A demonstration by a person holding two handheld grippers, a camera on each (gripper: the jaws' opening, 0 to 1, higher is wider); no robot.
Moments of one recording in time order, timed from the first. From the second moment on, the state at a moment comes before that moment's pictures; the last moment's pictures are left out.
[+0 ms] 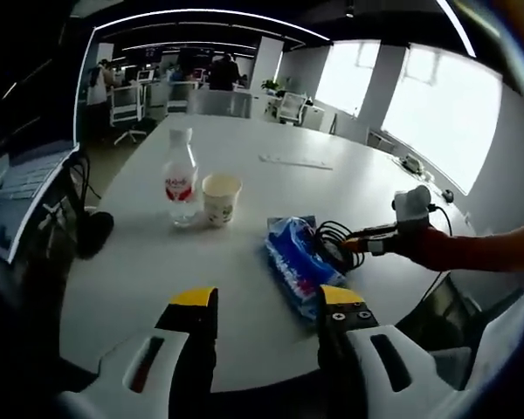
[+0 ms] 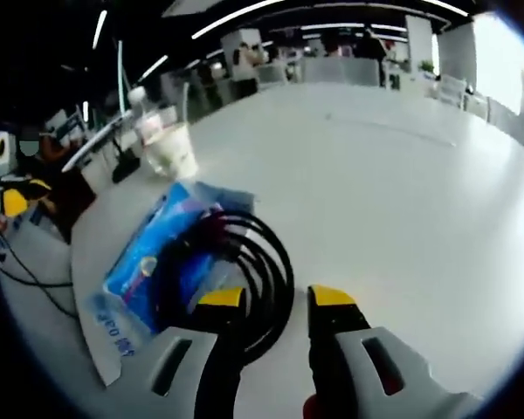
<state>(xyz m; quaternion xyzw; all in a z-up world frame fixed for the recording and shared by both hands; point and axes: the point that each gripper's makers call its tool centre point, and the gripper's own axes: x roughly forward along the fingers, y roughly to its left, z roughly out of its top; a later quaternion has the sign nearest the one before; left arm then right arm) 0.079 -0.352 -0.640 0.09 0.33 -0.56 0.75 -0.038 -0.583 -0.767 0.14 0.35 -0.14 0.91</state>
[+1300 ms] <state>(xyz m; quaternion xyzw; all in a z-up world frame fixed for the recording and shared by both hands) 0.072 -0.363 -0.641 0.09 0.33 -0.58 0.74 -0.040 -0.583 -0.718 0.05 0.32 -0.11 0.94</state>
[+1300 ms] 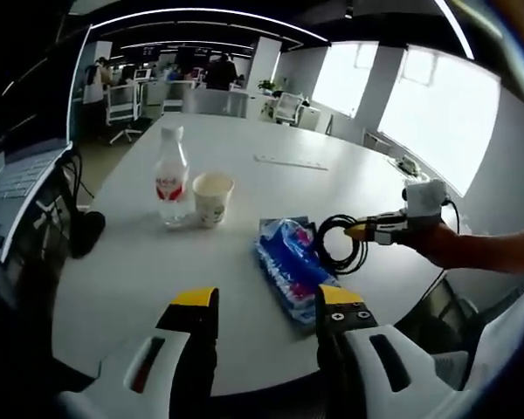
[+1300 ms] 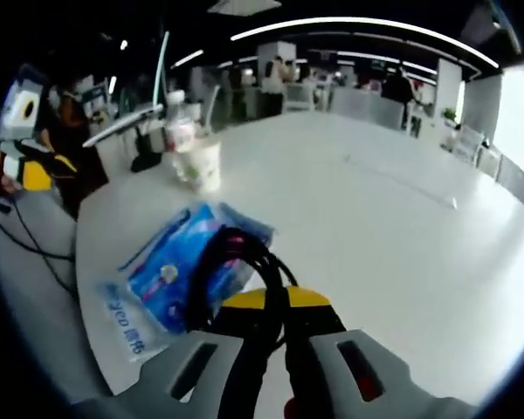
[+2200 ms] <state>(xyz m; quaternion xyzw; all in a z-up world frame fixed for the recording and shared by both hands) 0.073 -0.358 -0.644 0.07 0.33 -0.57 0.75 -0.103 -0.591 -0.689 0.08 0.29 -0.19 0.93</state>
